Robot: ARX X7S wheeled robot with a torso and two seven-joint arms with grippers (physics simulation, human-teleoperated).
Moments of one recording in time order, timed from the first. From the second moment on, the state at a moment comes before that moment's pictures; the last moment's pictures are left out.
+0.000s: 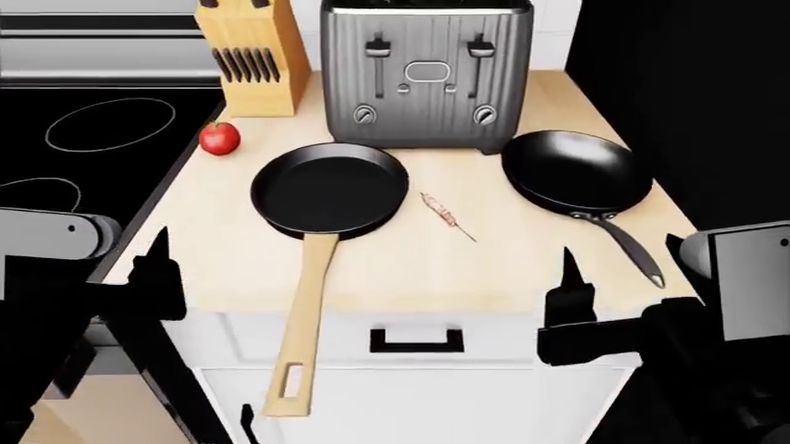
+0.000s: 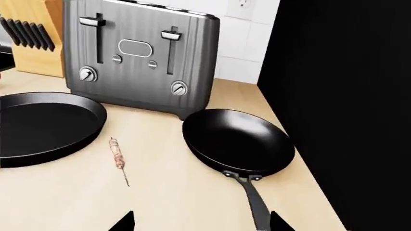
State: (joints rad) left arm -0.51 -0.60 -0.43 0.84 -1.13 -1.50 -0.51; right arm 0.65 0.78 0.01 -0.87 1.88 1.16 1.35
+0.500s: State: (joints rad) left arm -0.49 -0.63 -0.41 0.83 -1.17 -1.45 -0.55; right arm 0.86 0.86 -0.18 -0.83 2.01 1.05 1.46
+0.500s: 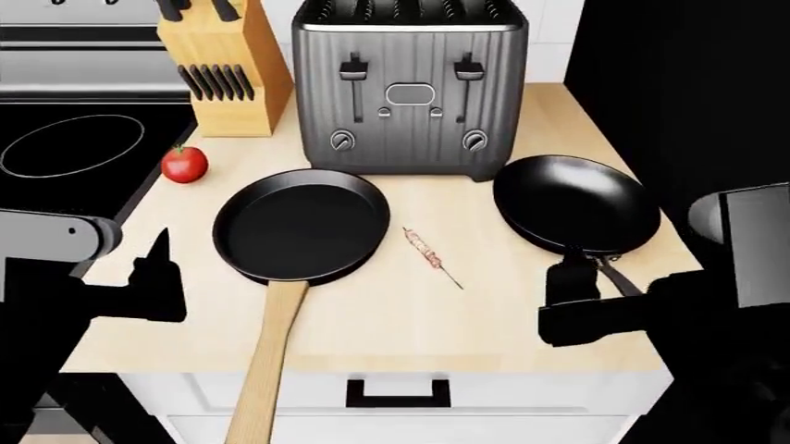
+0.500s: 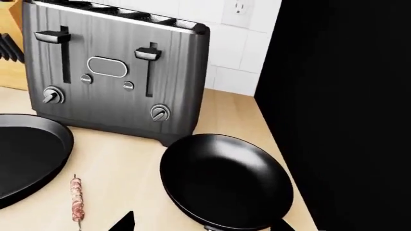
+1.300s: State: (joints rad) left arm -0.49 -0.67 -0.40 0.81 -1.25 -1.42 -0.62; right arm 2.18 1.10 -1.61 -0.53 2.79 0.51 1.49
